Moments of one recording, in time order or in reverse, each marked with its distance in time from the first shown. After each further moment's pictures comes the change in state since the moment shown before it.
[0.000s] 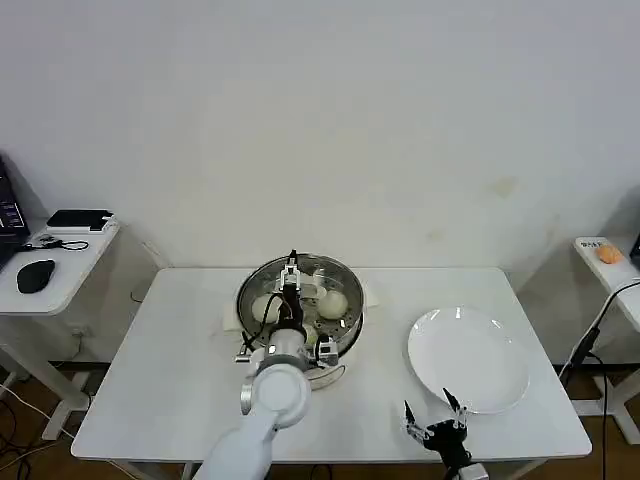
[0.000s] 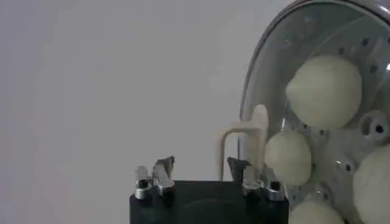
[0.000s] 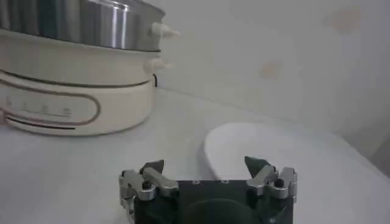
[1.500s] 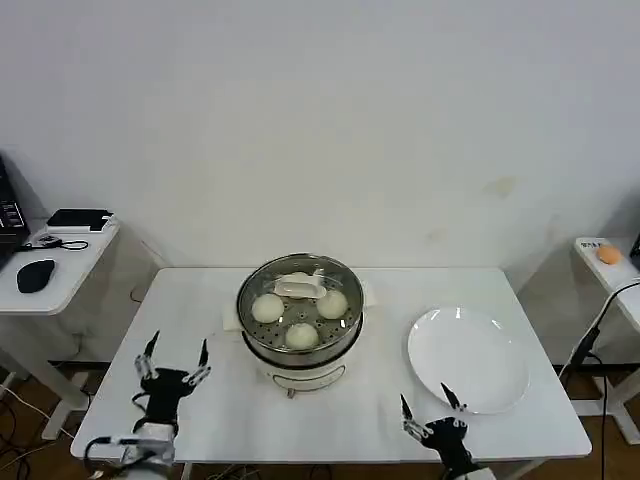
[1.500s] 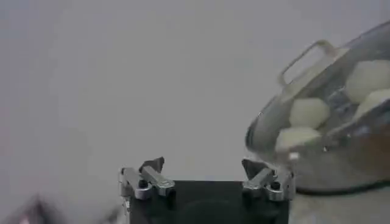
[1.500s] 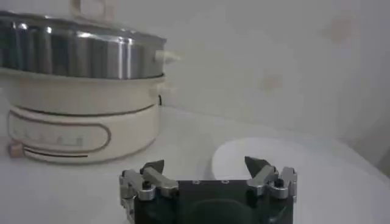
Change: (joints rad) left arm 0.619 0.132 -0.569 -0.208 -1.411 -0.494 -0.490; right arm -0.062 -0.068 -0.062 0.098 0.147 0.009 0.045
